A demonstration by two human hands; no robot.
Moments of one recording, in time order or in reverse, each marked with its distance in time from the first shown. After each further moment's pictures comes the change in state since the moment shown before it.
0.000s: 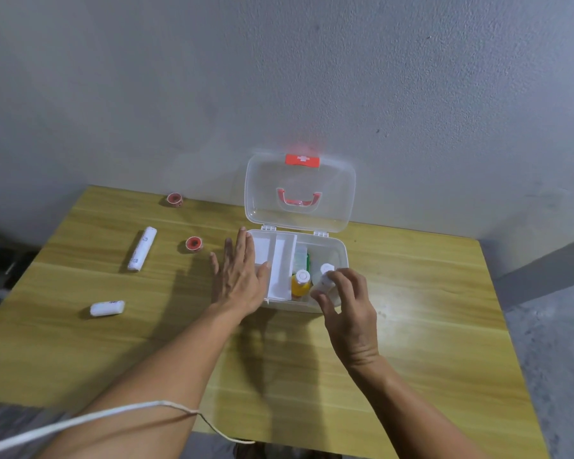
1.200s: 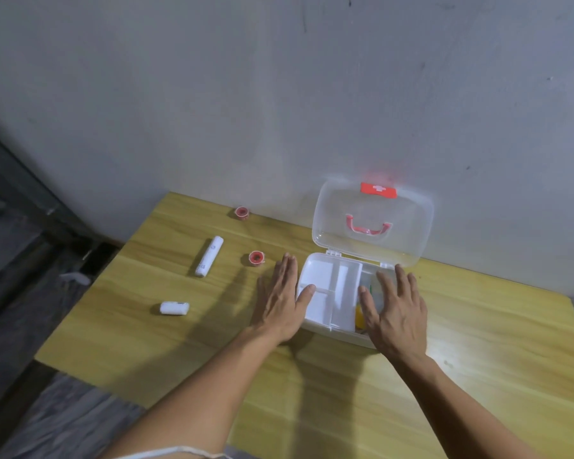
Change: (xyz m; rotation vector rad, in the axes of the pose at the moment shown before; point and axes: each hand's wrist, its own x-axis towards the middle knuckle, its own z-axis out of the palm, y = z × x) left_hand -0.014 -0.035 -0.016 -0.351 -0.024 -0.009; right_hand 0.051 -0.012 0.037 -0.330 -0.360 0.207
